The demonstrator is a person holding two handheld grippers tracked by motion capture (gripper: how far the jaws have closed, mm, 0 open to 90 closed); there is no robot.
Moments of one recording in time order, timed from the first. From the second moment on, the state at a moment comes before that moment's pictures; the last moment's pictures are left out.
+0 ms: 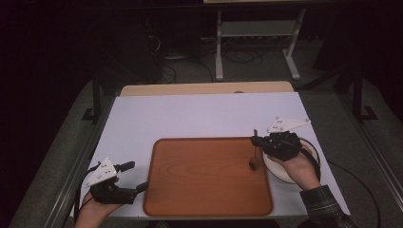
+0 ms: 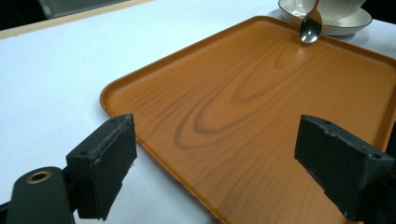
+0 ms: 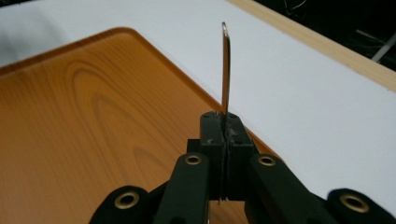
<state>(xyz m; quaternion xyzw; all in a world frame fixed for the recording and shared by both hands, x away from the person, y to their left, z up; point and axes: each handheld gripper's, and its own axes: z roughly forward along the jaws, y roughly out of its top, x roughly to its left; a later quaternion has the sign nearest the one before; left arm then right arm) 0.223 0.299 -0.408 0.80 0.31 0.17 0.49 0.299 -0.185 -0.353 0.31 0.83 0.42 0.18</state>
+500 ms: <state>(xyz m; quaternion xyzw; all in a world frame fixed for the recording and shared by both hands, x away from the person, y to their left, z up) 0.224 0.300 -0.409 0.80 0.32 0.17 0.49 0.309 -0.175 -0.362 0.30 0.84 0.42 0.17</state>
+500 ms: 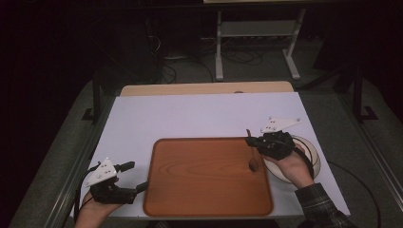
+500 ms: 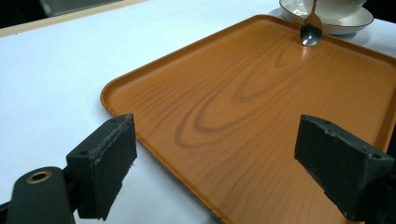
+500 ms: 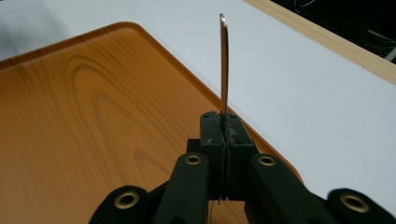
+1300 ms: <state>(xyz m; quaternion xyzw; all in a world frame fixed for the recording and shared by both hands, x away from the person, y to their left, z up) 0.223 0.300 -0.409 0.80 0.32 0.17 0.49 0.326 -0.136 -0.382 0.28 0.86 0.40 0.16</state>
